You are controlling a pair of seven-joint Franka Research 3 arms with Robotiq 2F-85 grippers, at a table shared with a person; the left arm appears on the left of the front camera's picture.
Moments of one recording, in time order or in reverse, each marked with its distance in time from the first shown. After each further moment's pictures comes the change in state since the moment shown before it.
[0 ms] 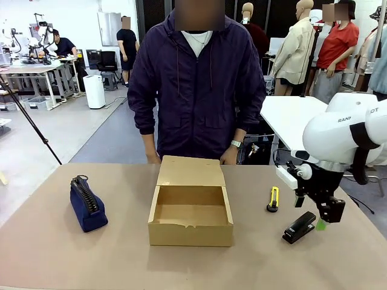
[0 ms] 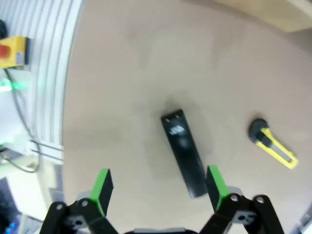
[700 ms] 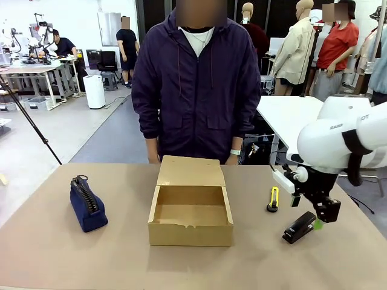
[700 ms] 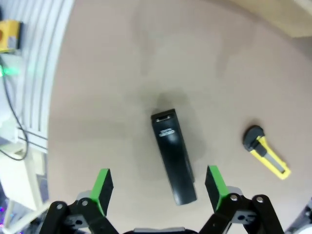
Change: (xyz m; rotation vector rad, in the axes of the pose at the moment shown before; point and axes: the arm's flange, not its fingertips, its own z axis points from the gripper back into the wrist) left arm 0.000 0.000 0.000 0.000 0.000 0.000; right arm 0.008 -0.014 -0.021 0.010 0.044 0.096
